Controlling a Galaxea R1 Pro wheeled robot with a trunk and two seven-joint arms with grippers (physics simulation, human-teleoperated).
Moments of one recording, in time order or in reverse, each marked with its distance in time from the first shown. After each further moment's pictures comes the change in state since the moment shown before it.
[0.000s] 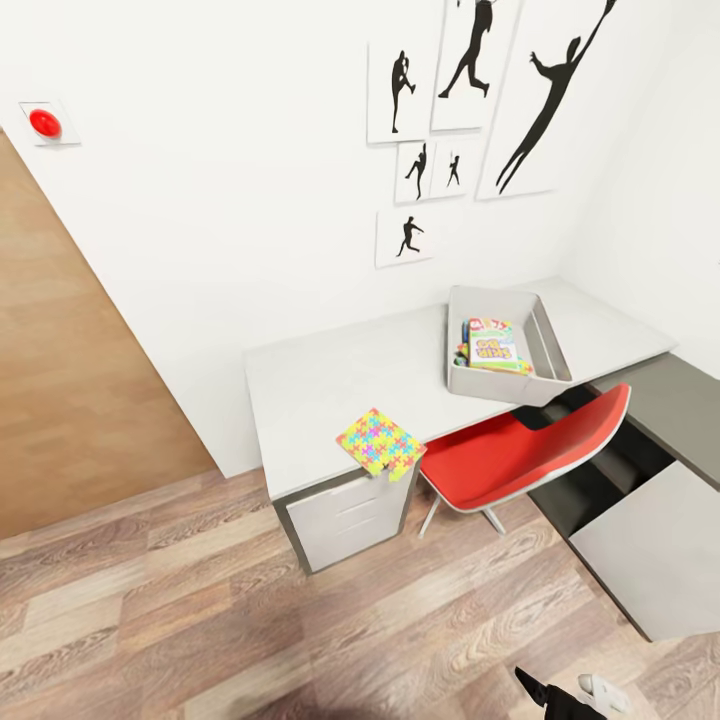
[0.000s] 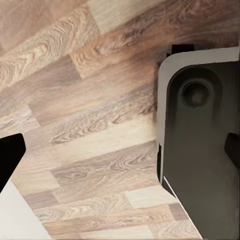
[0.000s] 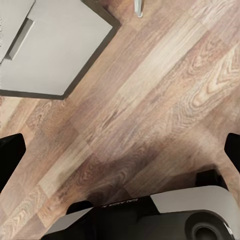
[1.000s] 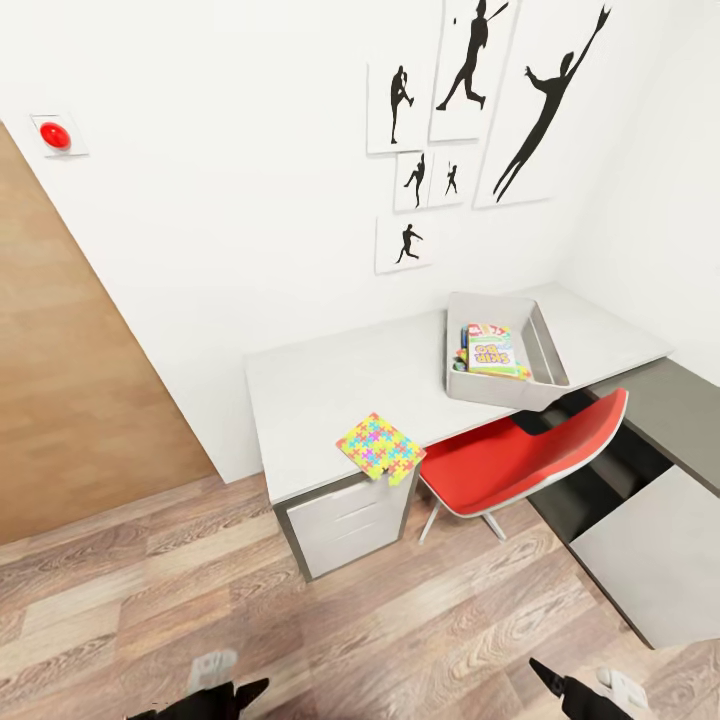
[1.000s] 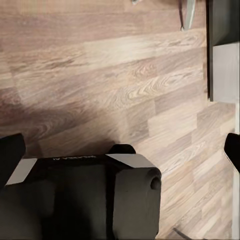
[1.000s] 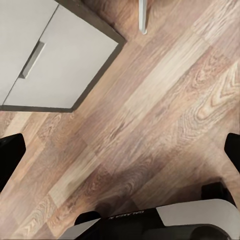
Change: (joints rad) left arm -0.017 0.049 0.245 -0.490 0.148 0.413 -0.941; right arm -0.007 -0.041 -0.052 -0.001 -0.012 0.044 0.067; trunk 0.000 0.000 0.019
